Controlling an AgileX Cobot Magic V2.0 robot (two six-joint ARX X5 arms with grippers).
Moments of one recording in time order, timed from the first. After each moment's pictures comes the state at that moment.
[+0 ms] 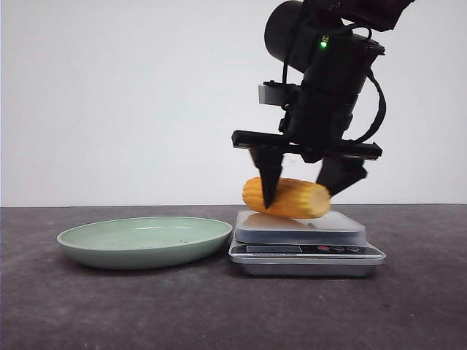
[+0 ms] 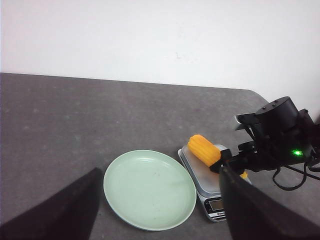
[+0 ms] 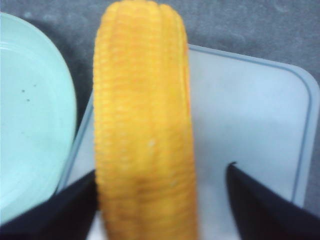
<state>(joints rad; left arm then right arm) -0.84 0.33 0.97 -0.86 -0.42 -0.35 0.61 1.72 1.12 -0.32 0.13 0.42</state>
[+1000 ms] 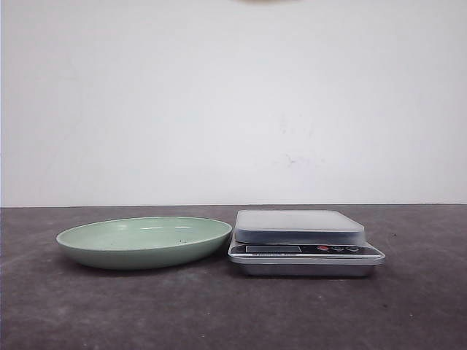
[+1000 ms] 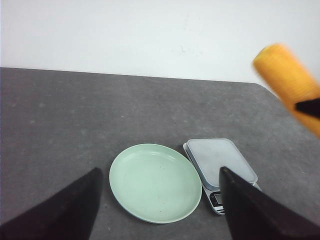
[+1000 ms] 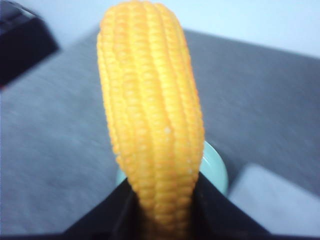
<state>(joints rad) -0.84 0.33 0.97 -0.89 -0.42 -0.35 0.84 1.16 1.19 -0.40 0.05 0.27</state>
